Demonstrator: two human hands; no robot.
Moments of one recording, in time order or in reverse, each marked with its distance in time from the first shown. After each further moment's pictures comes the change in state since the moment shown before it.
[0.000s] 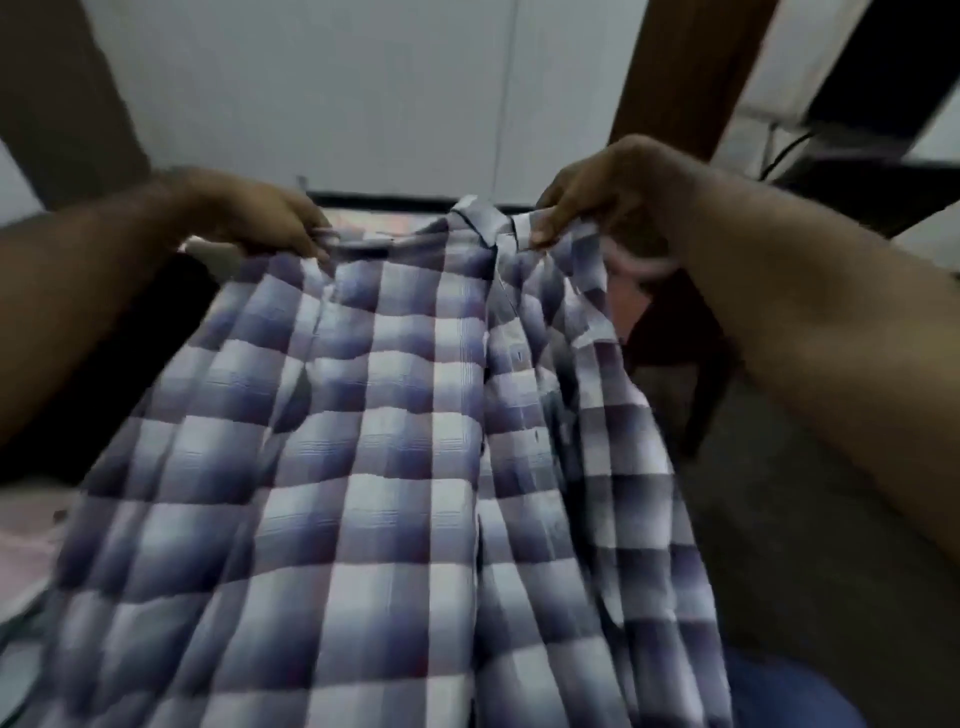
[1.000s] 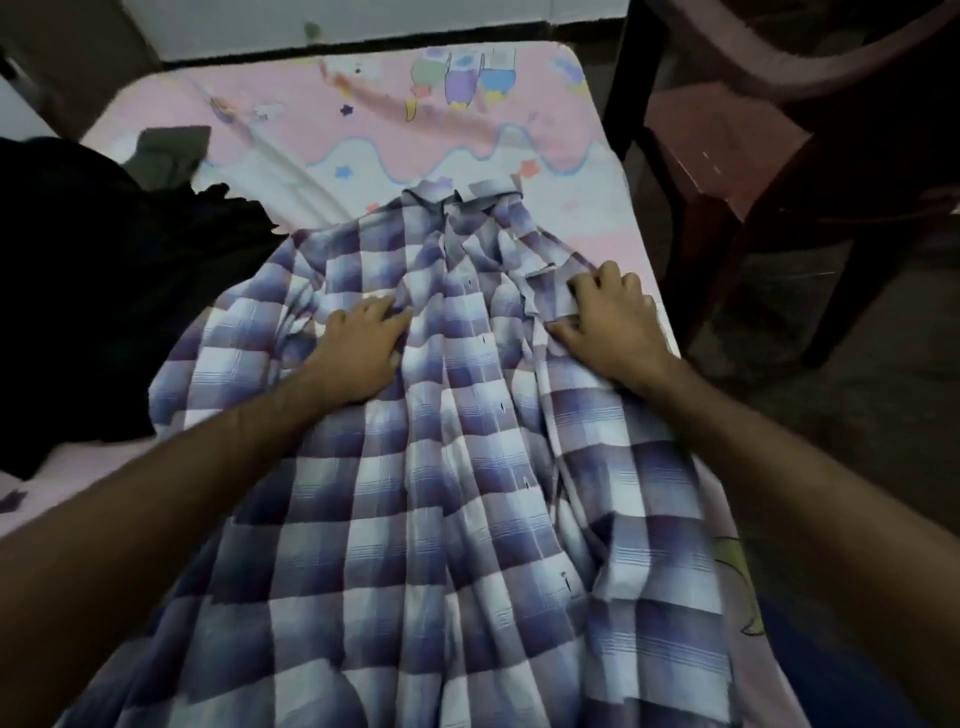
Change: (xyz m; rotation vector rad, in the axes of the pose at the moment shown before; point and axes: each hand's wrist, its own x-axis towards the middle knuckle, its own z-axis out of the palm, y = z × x) left_hand 0.112 -0.078 0.286 0.637 0.130 0.098; right_hand 0.150 0.146 0.284 -0.164 0.570 -0.033
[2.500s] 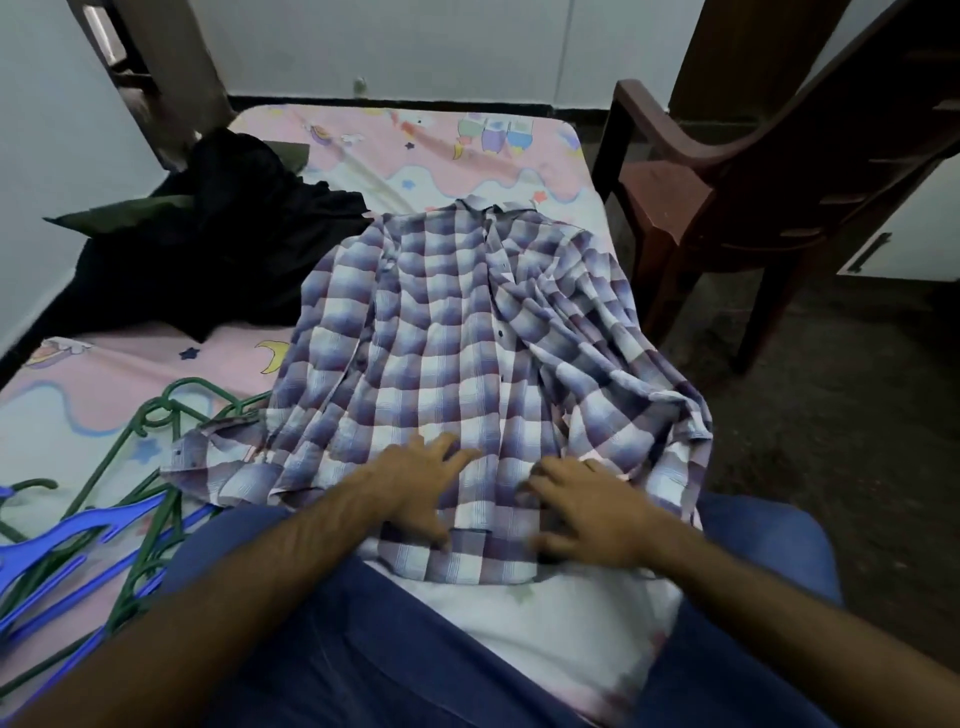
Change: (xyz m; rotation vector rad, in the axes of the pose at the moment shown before) left_hand -0.312 0.129 -0.039 -0.054 -0.418 0.260; right_hand -0.359 -0.079 -0.063 -0.093 -0.374 -0.617
